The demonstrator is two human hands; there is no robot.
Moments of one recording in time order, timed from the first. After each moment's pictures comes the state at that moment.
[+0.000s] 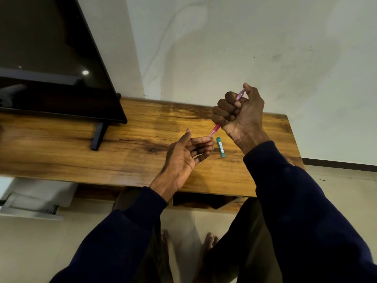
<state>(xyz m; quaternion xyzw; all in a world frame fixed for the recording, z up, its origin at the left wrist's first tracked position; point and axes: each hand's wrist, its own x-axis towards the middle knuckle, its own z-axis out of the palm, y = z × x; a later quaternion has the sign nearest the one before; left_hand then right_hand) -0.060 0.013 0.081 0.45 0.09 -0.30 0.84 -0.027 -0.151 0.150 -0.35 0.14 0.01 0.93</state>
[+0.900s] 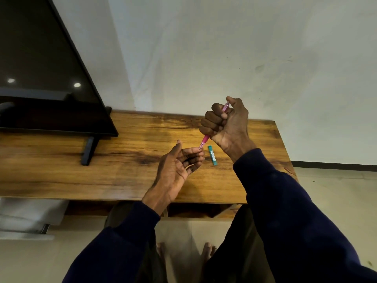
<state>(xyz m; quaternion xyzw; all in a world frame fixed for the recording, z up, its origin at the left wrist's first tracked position) -0.061 0.010 0.082 0.43 0.11 -0.30 0.84 -0.026 -0.154 0.147 -0.36 0.13 0.02 0.92</state>
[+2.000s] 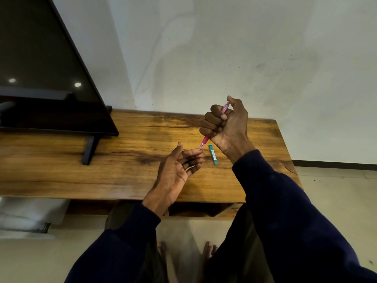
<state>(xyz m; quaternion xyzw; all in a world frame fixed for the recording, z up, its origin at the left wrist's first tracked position) -0.063 0.012 0.074 0.44 0.11 -0.30 0.84 -0.028 -0.152 0.141 -0.35 0.12 0.03 0.93</state>
